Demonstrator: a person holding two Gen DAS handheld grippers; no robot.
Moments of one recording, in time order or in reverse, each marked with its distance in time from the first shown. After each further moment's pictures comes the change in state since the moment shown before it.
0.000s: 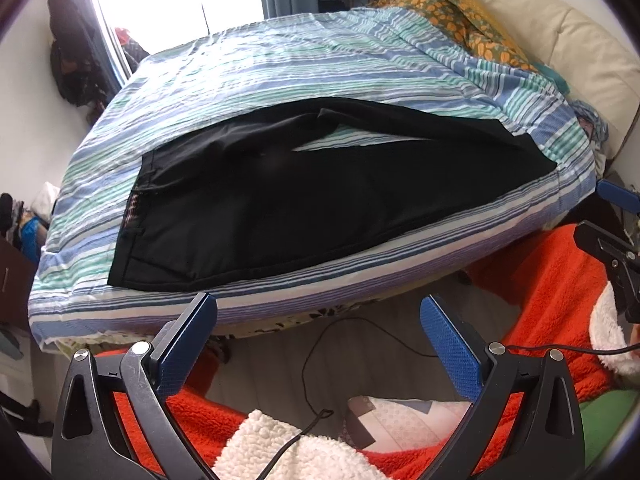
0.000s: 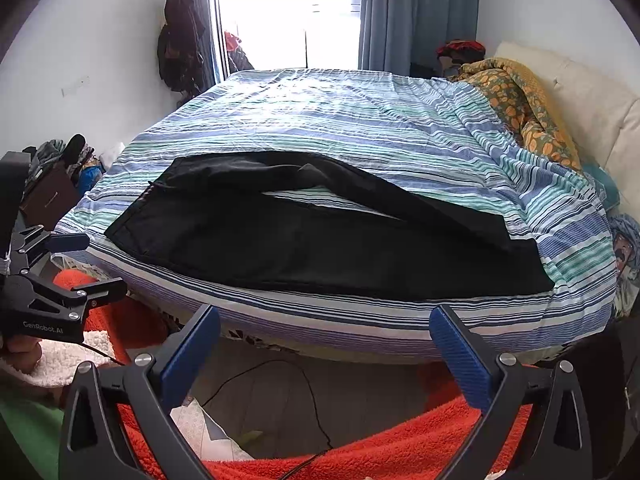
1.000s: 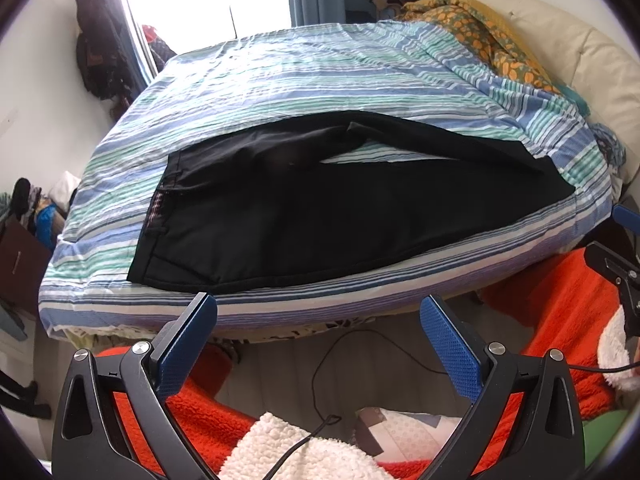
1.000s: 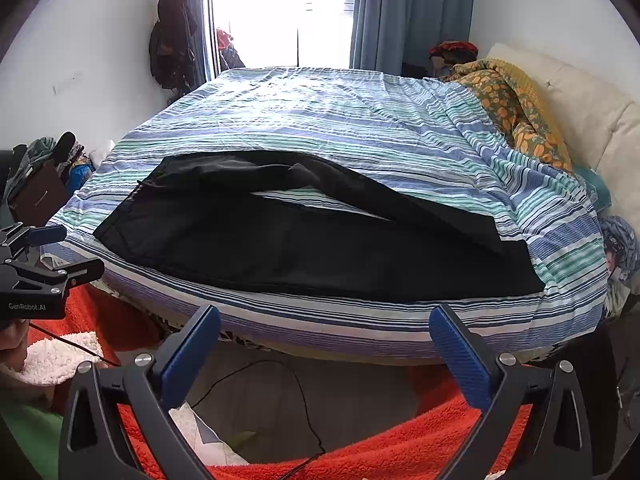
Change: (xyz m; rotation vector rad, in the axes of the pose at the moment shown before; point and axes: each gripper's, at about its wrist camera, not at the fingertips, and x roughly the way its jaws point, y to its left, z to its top) left arm -0.003 0.011 0.002 -0.056 -0.034 0.062; right arm 0.006 0.000 0.005 0.005 0.012 -0.046
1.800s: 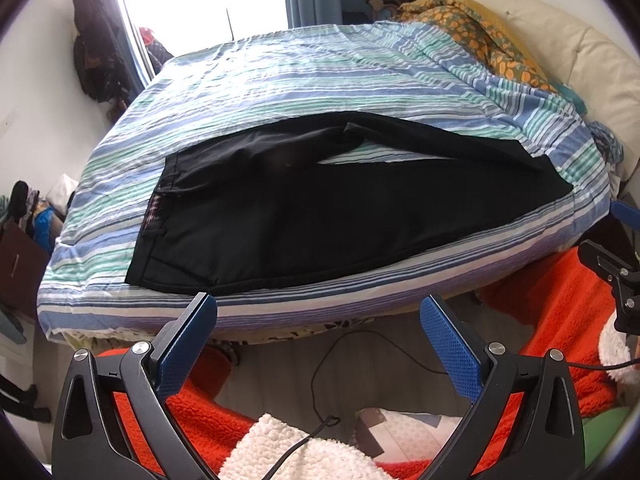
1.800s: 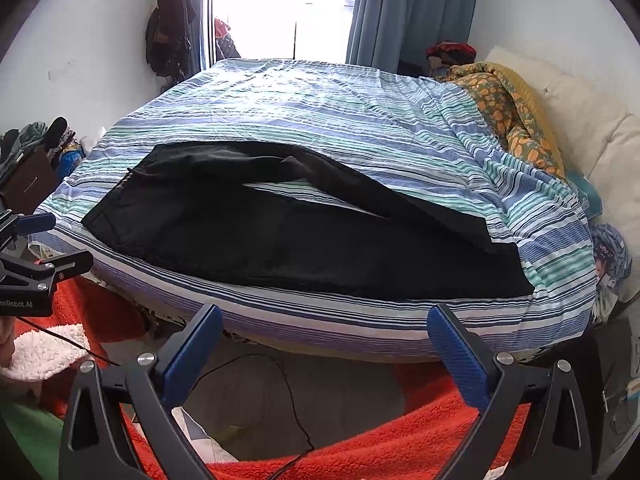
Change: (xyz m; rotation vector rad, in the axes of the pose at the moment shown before) left arm 0.000 0.001 -0.001 0.009 -0.007 -0.006; right arm 0.002 0.009 0.001 -0.037 0.017 -0.070
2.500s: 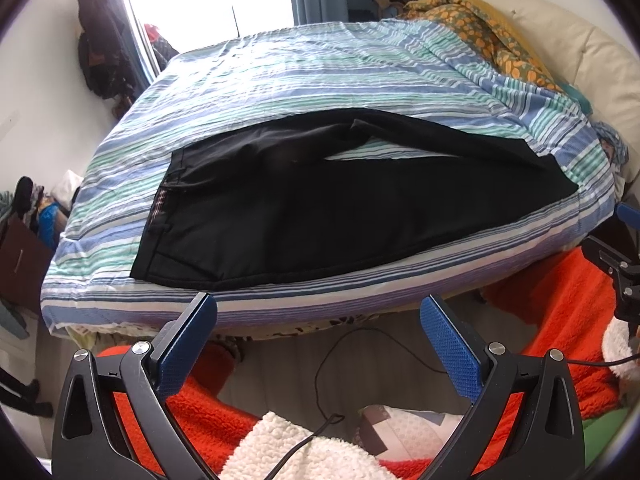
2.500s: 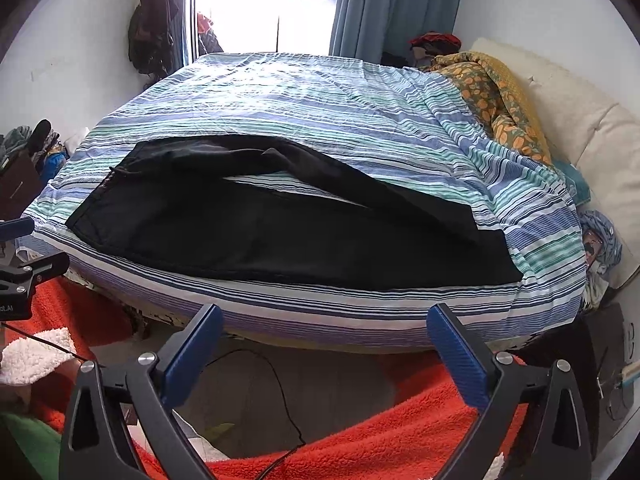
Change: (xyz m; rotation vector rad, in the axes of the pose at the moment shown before) left arm 0.002 0.005 -0.002 -0.010 0.013 0.019; right arm 0.006 -0.009 -0.002 0.028 0.028 -0.042
